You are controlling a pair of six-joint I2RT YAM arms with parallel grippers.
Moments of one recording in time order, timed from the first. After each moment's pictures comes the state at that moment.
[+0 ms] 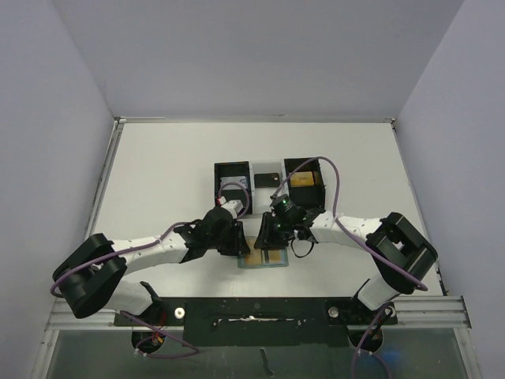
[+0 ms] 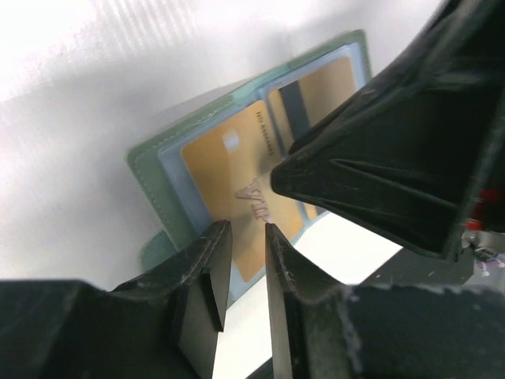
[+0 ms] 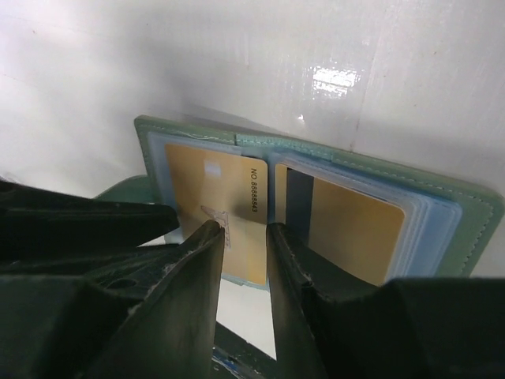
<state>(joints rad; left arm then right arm) -0.86 1.35 0.57 0.00 0.12 -0.76 0.78 1.56 0.76 -0.18 -0.23 0.88</state>
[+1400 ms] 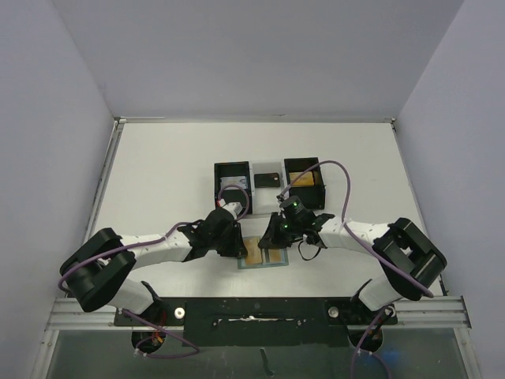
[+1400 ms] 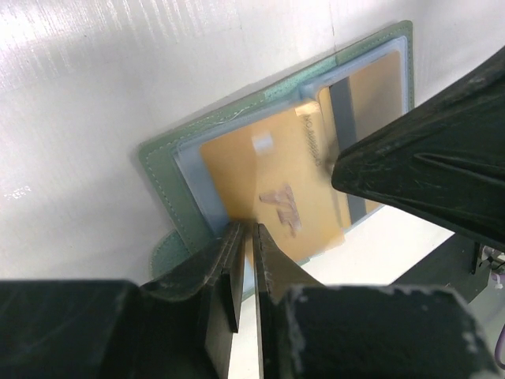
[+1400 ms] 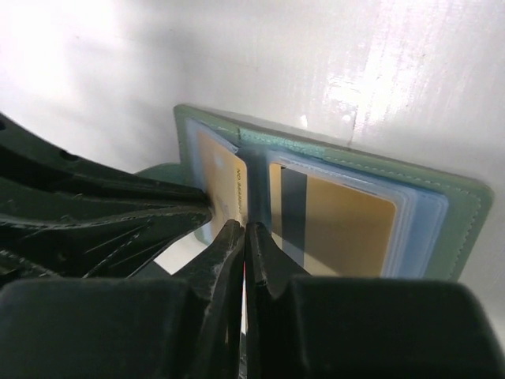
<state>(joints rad) -0.85 1.43 0.57 0.00 0.11 -0.77 0.74 1.51 0.66 -0.05 -0.29 0.90</state>
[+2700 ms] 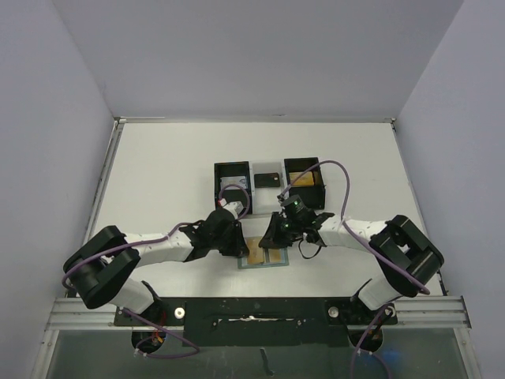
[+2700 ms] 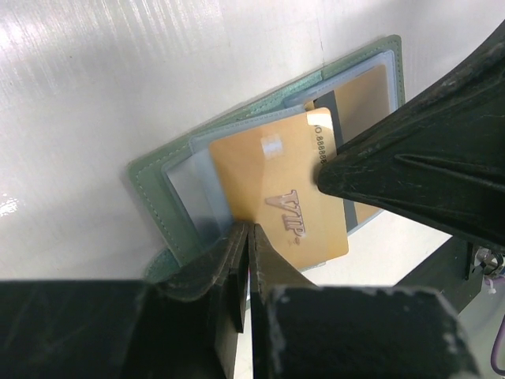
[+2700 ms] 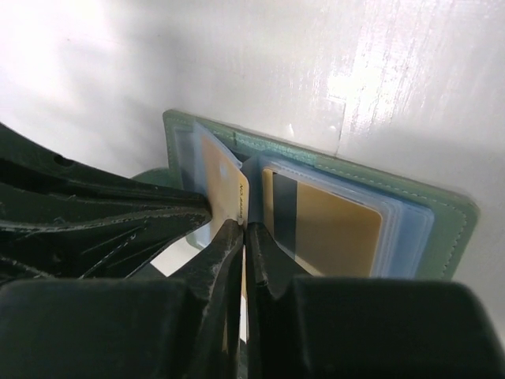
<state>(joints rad) -0.85 1.46 0.56 0.07 0.12 -0.78 0.72 1.53 0.67 -0.05 -0.31 0.88</state>
